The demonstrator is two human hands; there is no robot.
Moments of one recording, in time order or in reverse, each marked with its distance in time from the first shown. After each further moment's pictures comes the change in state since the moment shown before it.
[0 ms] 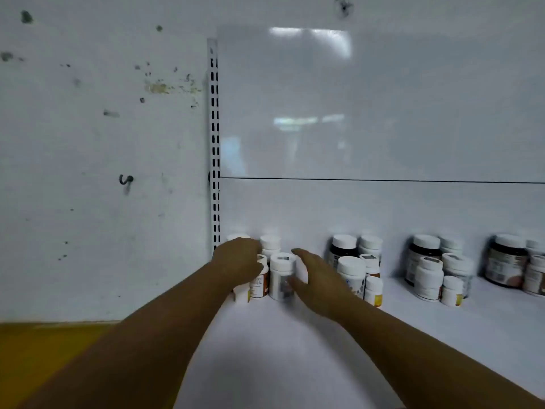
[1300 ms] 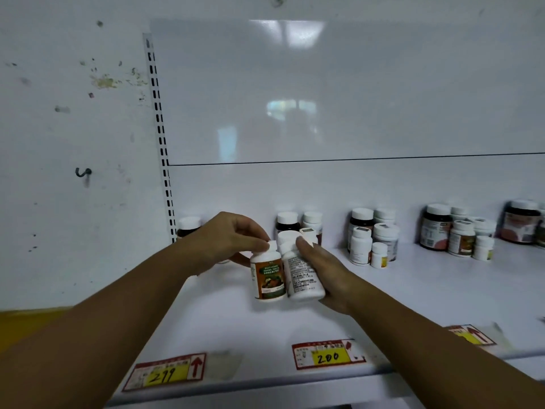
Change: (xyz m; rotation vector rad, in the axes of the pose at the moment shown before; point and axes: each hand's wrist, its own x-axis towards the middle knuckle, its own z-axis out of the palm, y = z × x) left_hand -0.074 0.125 -0.059 -0.992 -0.303 0.028; right_hand -0.099 0.036 -0.100 1.393 -0.241 0.368
